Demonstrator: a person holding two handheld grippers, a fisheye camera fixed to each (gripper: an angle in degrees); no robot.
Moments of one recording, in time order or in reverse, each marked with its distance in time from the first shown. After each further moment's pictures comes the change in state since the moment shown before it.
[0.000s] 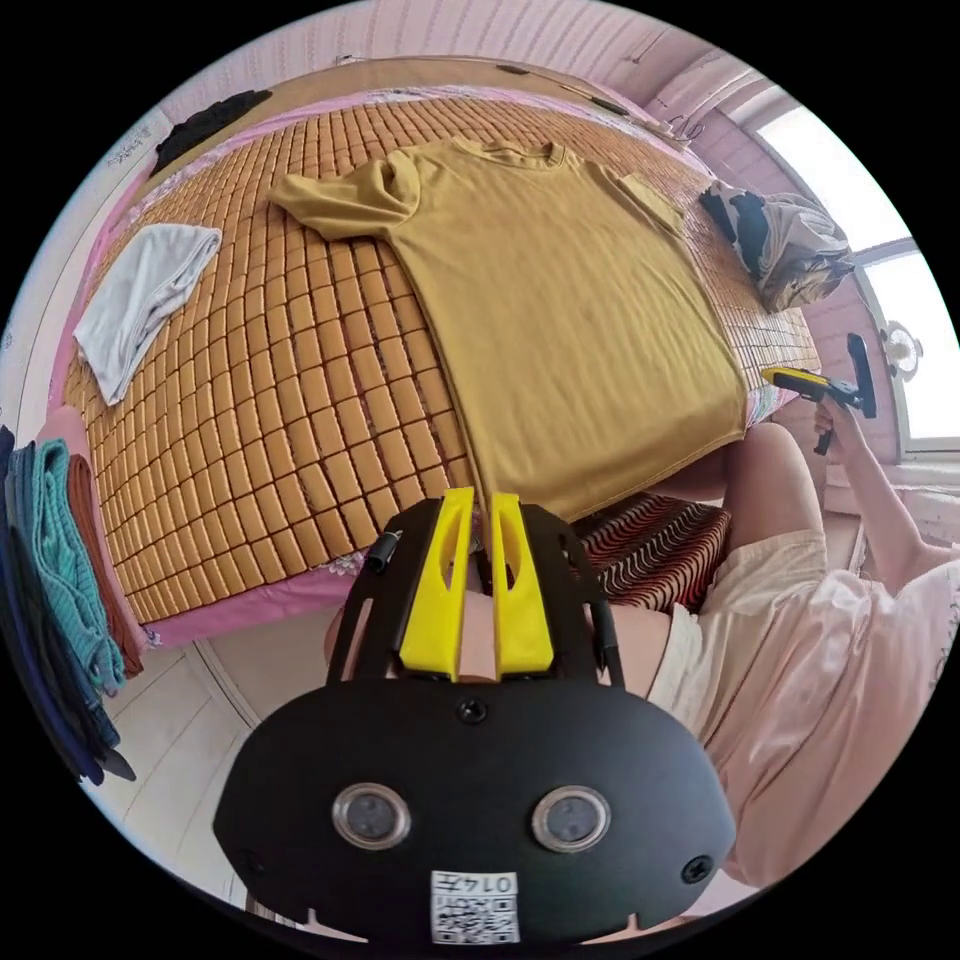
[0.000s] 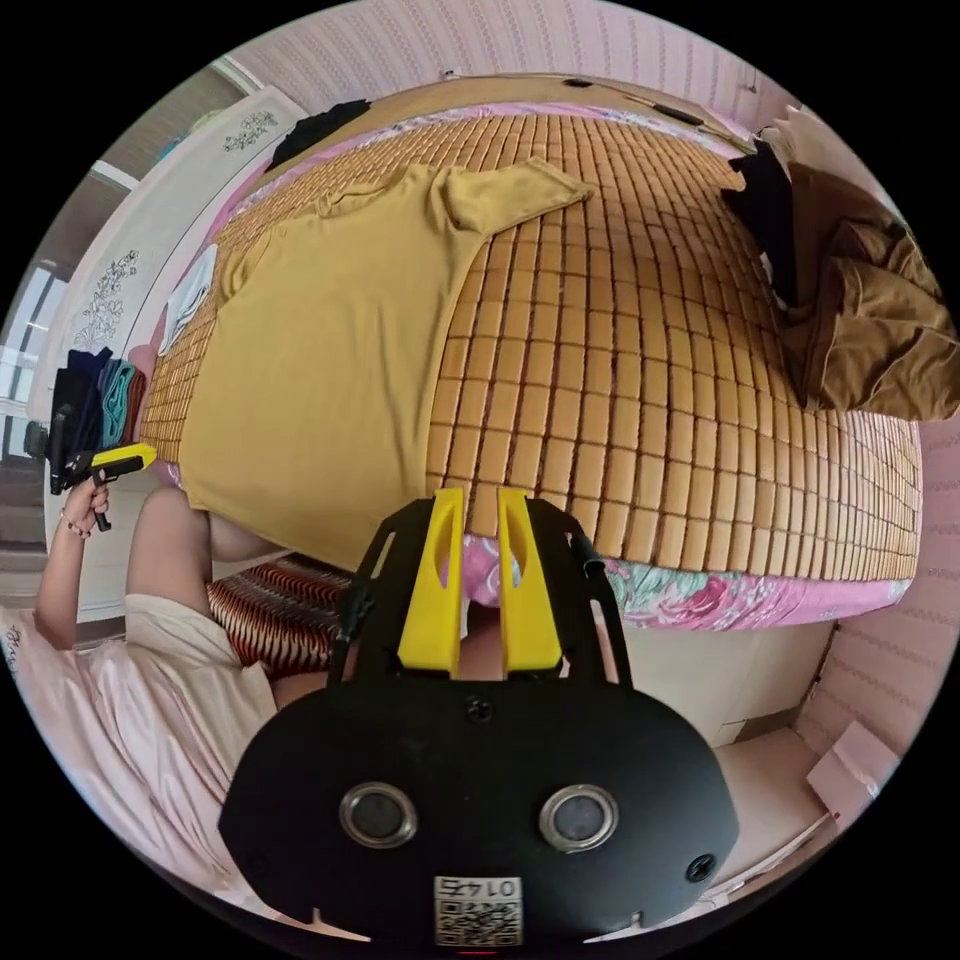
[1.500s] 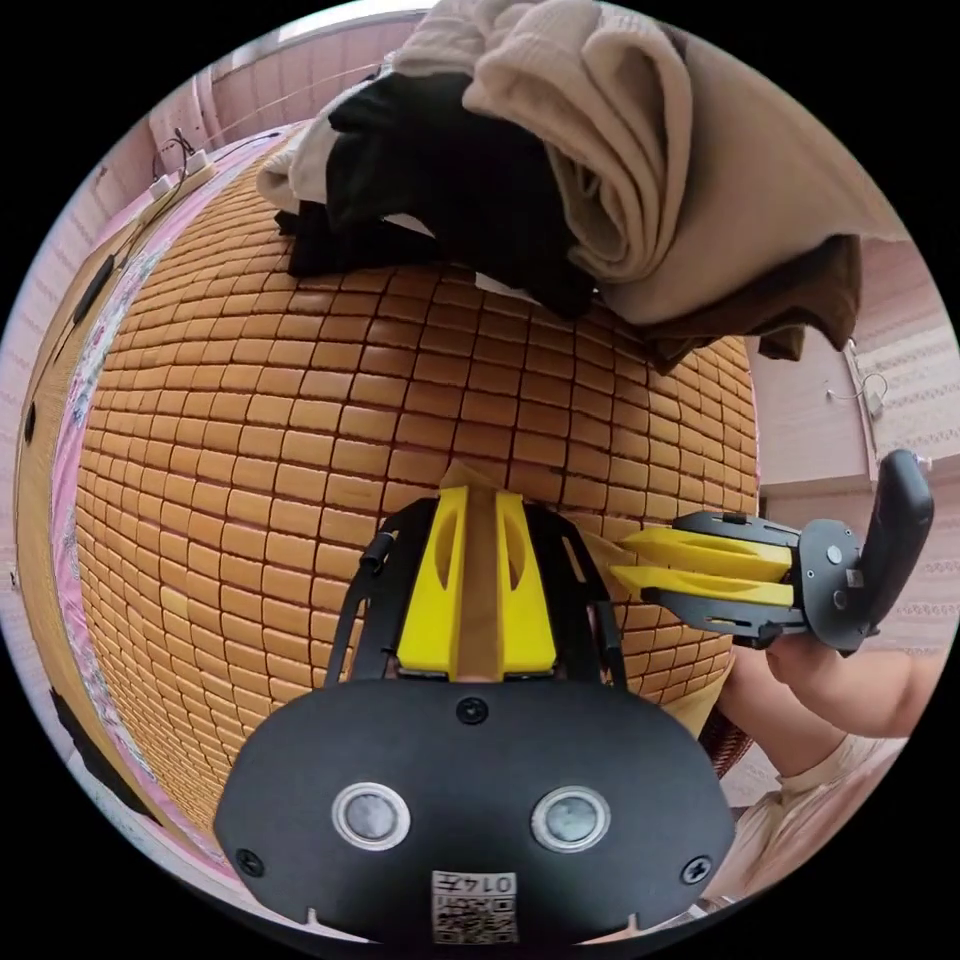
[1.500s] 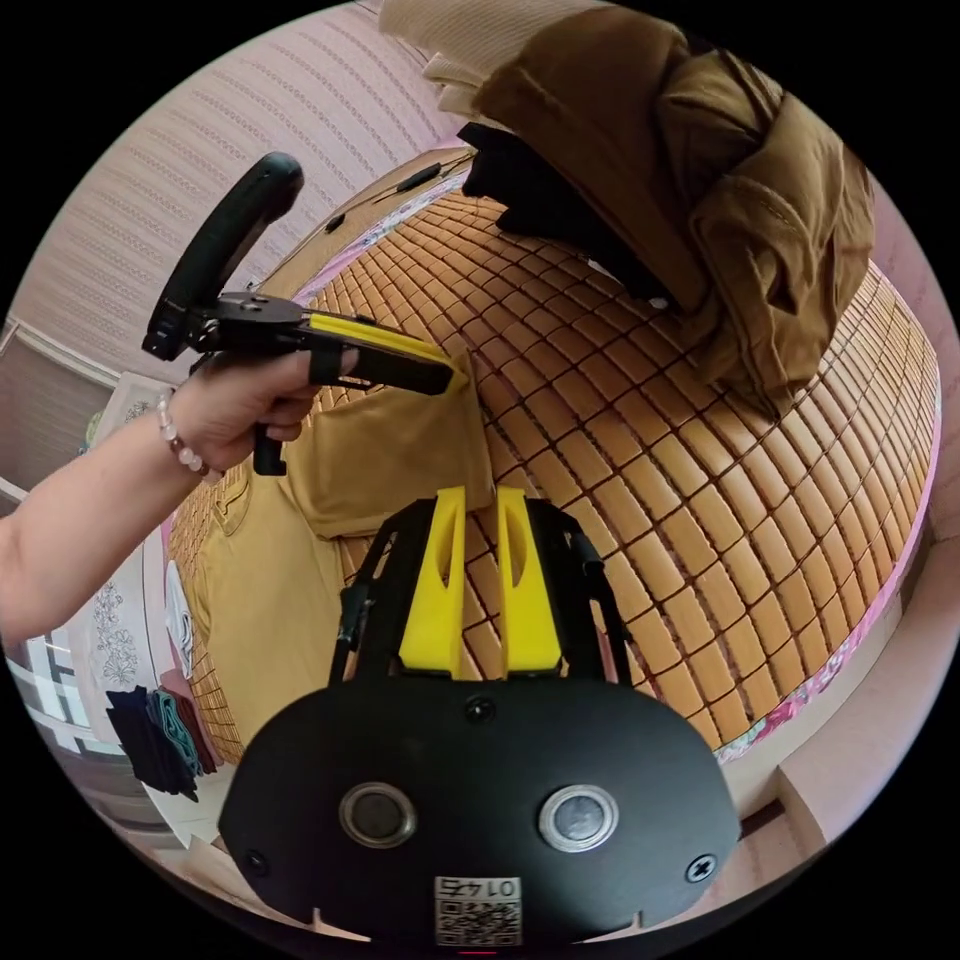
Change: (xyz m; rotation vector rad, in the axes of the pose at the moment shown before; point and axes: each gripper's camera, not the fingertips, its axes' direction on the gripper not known) left arm 0.461 -0.458 0.325 -0.188 0.008 1.002; right arm 0.100 -0.034 0.057 0.246 -0.112 0.598
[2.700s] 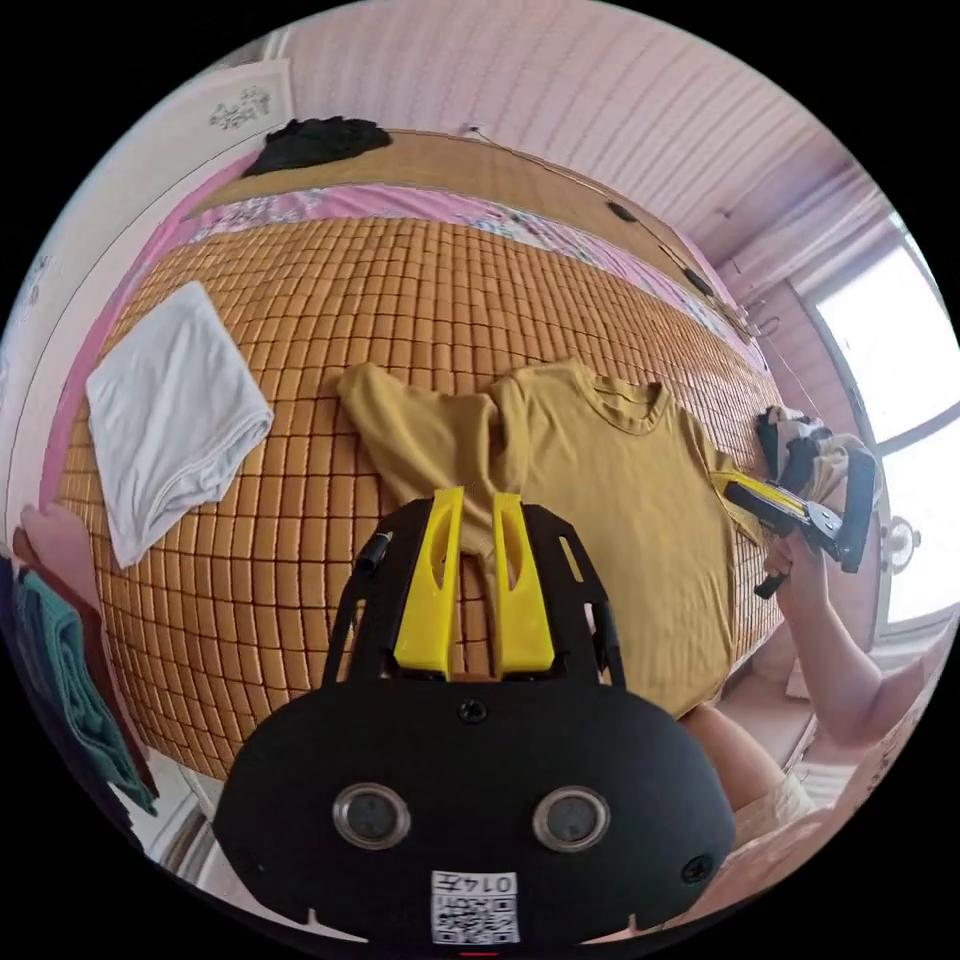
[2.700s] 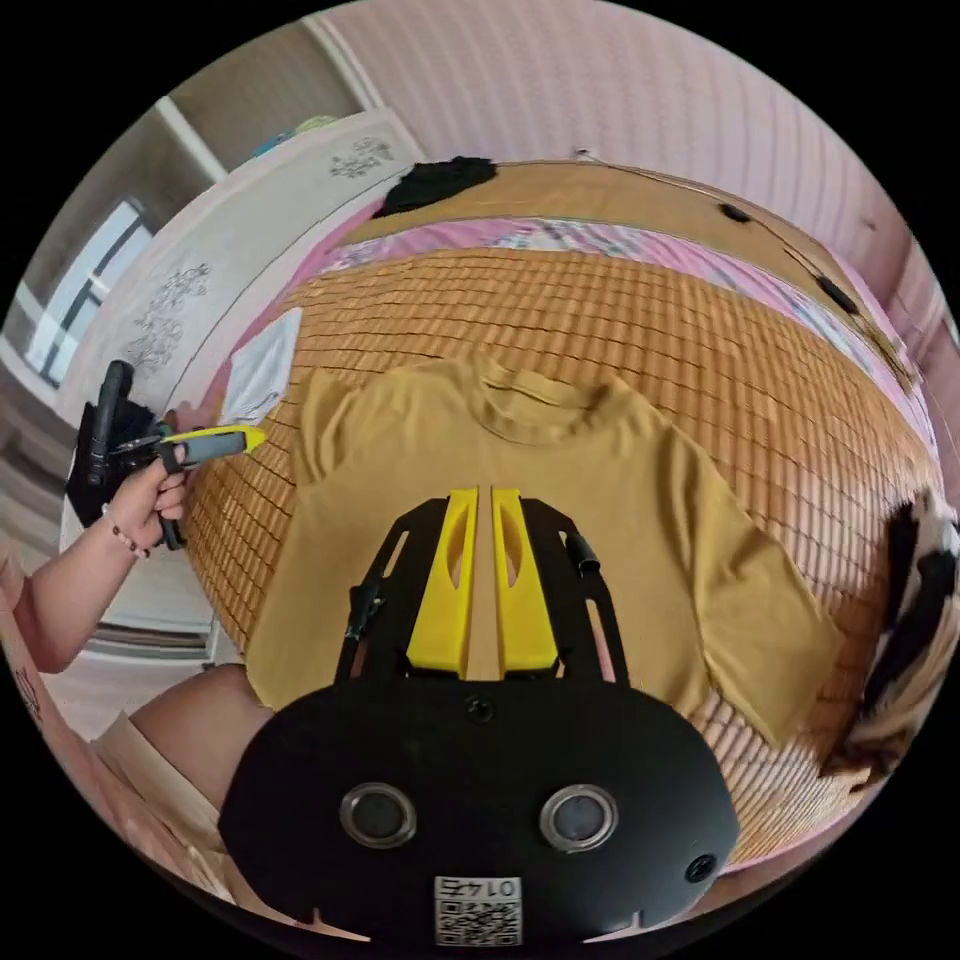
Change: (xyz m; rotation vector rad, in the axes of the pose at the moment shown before) left arm -0.087 0.757 -0.277 0.487 -0.100 -1.373; right arm -0.445 -0.003 0.168 -0.184 -0.179 -0.946
